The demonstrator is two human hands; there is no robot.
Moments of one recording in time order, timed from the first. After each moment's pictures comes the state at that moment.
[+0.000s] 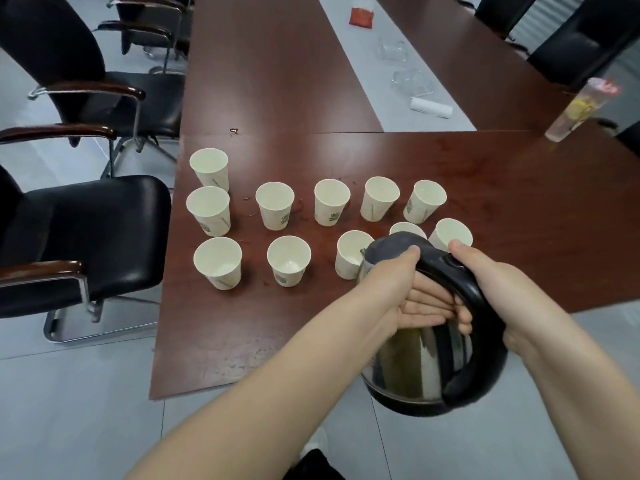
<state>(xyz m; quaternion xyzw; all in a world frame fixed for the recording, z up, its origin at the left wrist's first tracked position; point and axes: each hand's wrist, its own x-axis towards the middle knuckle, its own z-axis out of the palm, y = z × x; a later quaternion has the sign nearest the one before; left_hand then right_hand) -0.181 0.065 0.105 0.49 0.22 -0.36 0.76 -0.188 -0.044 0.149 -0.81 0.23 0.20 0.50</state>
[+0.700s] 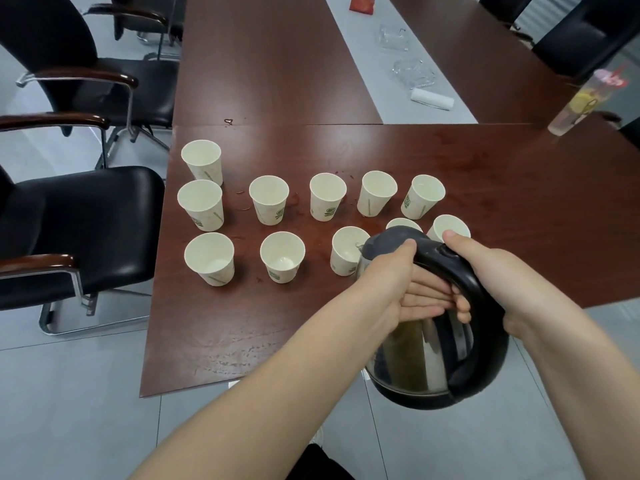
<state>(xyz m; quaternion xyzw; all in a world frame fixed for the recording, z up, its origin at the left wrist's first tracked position) -0.170 0.057 0.107 0.49 0.24 -0.35 0.76 -0.171 -0.044 0.158 -0.83 0.22 0.23 0.47</state>
